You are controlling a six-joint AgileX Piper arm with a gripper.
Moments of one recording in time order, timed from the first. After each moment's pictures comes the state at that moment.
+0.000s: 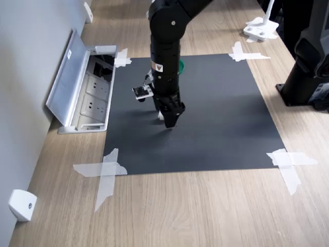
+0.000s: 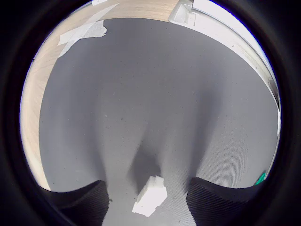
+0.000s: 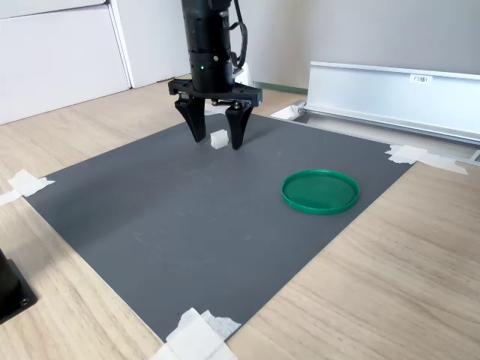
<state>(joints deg) 8.4 106.7 -69.2 3.6 44.7 -10.6</state>
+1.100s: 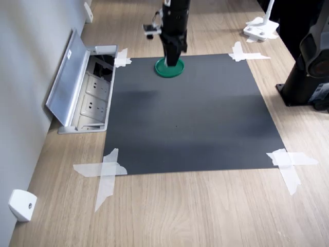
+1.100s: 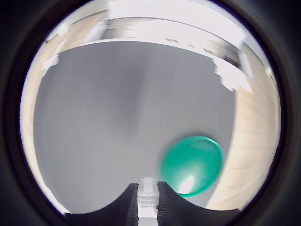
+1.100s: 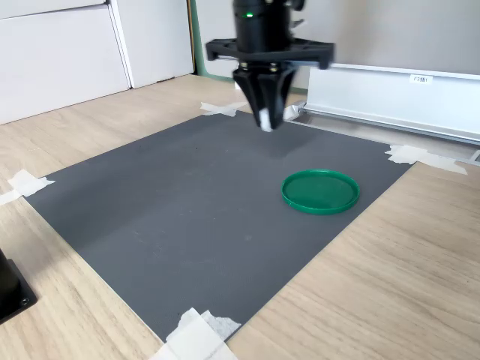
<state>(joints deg) -18.1 95.6 -69.3 1.5 54.0 -25.5</state>
